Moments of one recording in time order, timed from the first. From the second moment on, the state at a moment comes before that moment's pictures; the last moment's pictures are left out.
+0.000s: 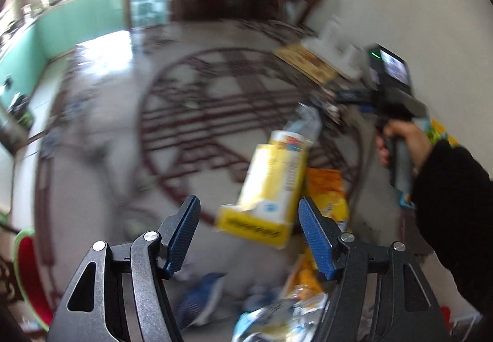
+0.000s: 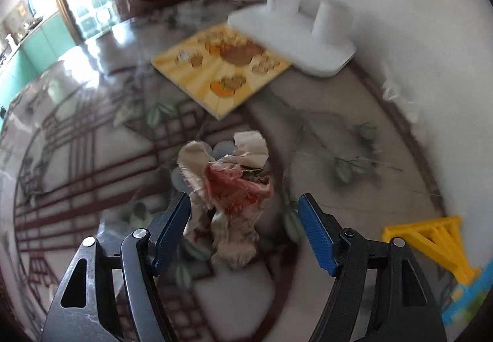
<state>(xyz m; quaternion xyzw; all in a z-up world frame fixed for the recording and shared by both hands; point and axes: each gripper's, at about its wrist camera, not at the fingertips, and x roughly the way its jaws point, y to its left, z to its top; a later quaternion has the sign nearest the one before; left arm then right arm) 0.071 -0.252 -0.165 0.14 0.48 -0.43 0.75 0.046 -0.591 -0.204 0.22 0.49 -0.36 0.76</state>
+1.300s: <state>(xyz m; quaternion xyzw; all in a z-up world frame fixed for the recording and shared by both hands) 0.119 -0.149 -0.156 0.07 0.47 -0.32 0.82 0.039 -0.385 -0.102 0.23 0.41 -0.18 0.87</state>
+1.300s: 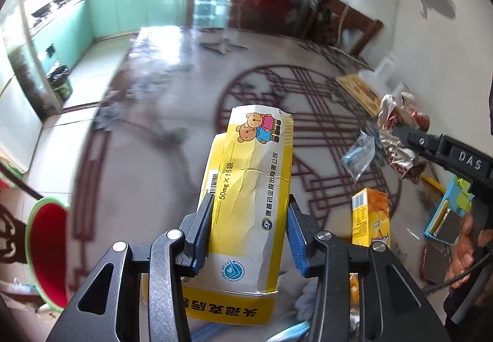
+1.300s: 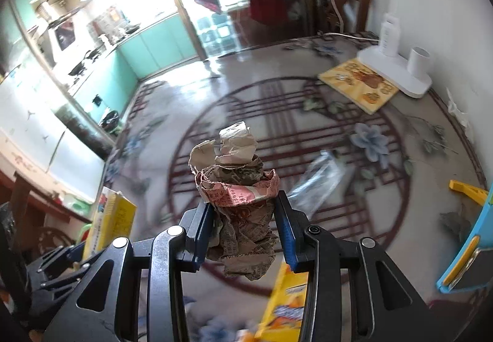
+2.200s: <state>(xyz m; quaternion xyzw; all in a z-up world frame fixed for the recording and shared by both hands) 0.142 0.065 -0.121 -0.01 0.42 -0.23 0.88 0.092 -0.198 -0.071 0.12 0.41 -0.10 0.90</state>
